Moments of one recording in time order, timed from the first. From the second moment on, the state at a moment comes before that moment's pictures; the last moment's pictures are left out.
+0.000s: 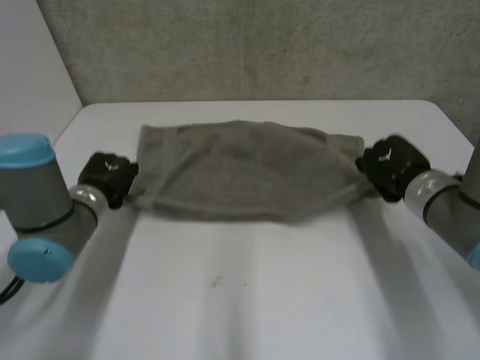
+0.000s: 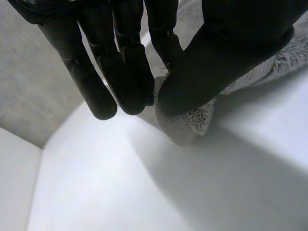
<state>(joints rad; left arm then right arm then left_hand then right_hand) 4.48 -2.10 -1.52 3.32 -1.52 3.71 1.79 -1.17 1.49 0.01 1.36 2.29 1.16 1.22 1.22 1.22 1.02 0.96 1.17 1.18 1.19 0.98</state>
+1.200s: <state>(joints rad) 4.43 -2.44 -0.86 3.12 -1.62 3.90 1.78 -0.89 1.25 0.04 1.52 2.14 1.16 1.22 1.22 1.22 1.02 0.96 1.17 1.18 1.19 0.99</state>
